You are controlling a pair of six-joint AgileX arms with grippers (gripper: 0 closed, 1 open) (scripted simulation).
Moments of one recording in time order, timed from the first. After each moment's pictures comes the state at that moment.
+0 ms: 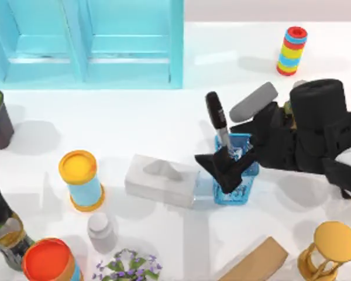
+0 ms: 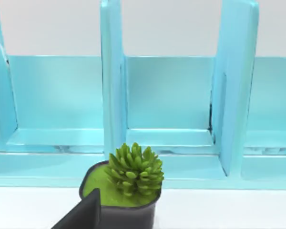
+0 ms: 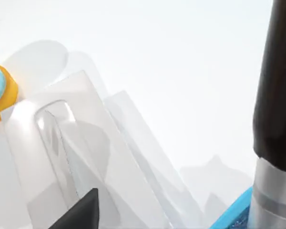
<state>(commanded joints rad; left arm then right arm) 0.00 0.00 0.00 0.00 0.00 0.00 0.49 1.77 0.74 0.41 -0.38 -0.02</state>
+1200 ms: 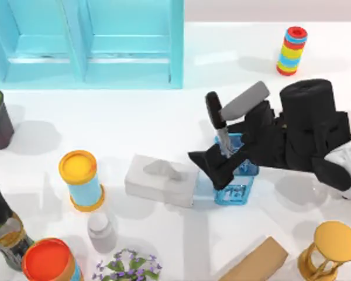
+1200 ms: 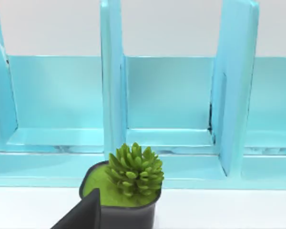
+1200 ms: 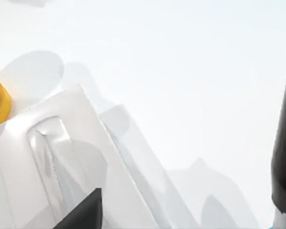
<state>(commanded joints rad) 0.00 0.00 0.00 0.00 0.00 0.00 0.50 1.82 0.77 0.45 -0.37 -0.01</state>
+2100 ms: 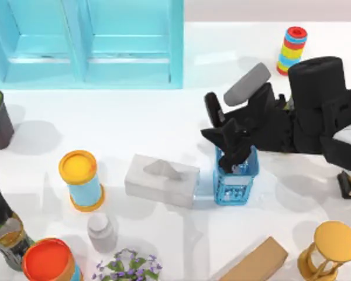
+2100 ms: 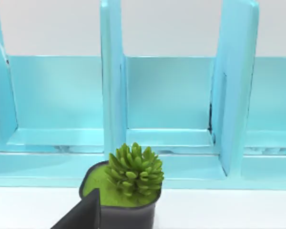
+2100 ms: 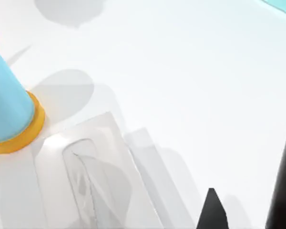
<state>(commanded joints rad) 0.00 0.00 0.00 0.00 0.00 0.00 0.49 1.74 0.84 0.31 -0.47 -0.08</state>
